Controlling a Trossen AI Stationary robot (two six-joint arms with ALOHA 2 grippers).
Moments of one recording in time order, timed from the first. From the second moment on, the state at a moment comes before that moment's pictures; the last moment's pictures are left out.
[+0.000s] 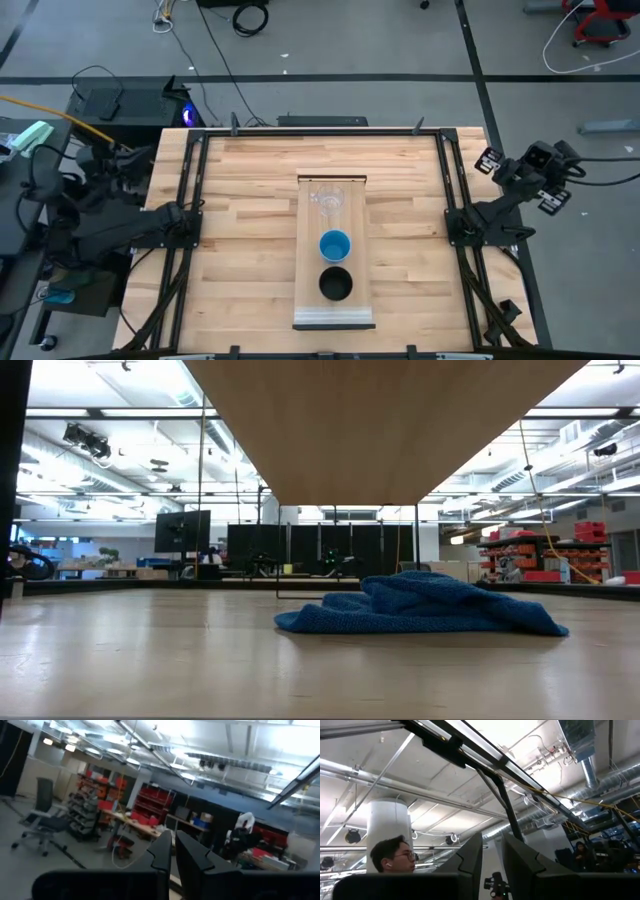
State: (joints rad) left arm 0.43 0.00 0.90 -0.58 -0.18 -0.33; right arm 0.42 0.00 0.56 0.16 -0.08 0.36
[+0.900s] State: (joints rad) left arm 0.43 0.00 0.47 -0.30 -0.20 -0.45; right arm 0.42 0.00 0.28 0.40 -0.02 0.47
